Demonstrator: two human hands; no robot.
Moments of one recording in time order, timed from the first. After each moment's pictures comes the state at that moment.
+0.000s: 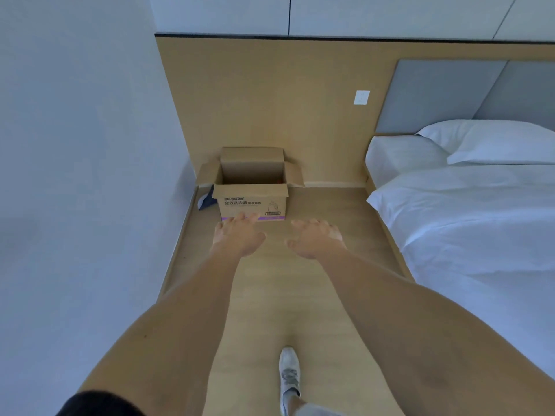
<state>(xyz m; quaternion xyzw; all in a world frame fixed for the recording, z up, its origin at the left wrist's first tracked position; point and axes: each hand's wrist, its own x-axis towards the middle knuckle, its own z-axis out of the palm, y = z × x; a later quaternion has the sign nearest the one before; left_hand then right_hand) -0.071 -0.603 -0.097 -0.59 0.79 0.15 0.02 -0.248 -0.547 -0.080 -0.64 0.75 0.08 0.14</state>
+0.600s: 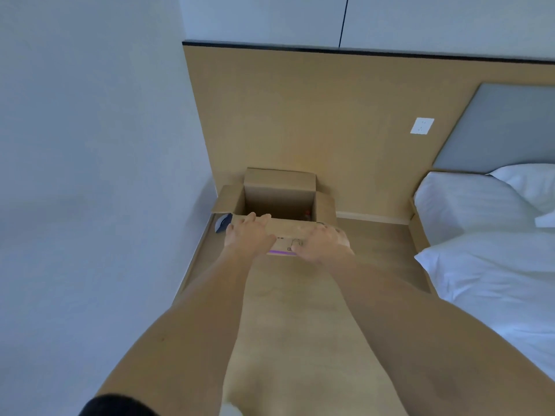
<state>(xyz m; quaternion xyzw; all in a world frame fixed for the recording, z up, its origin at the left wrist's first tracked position) -0.100 -0.912 -0.108 -0.64 0.75 0.15 -0.01 -0.280 -0.873 -0.084 -0.67 0.72 0.07 0.16</state>
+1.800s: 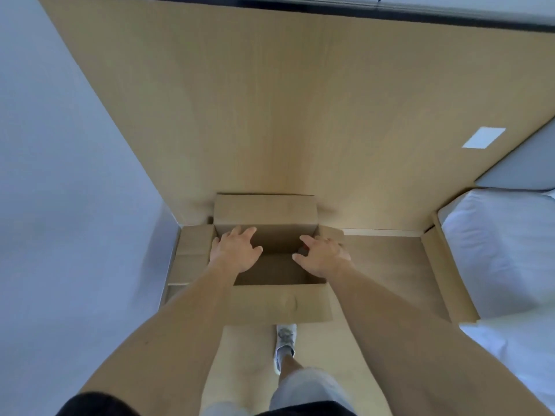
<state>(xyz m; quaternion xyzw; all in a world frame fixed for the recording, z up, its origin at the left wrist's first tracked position) -0.119 -1.455 -0.229 -0.59 0.76 0.24 0.10 -0.325 -1.394 -0.206 -0.60 0.75 0.14 0.24</state>
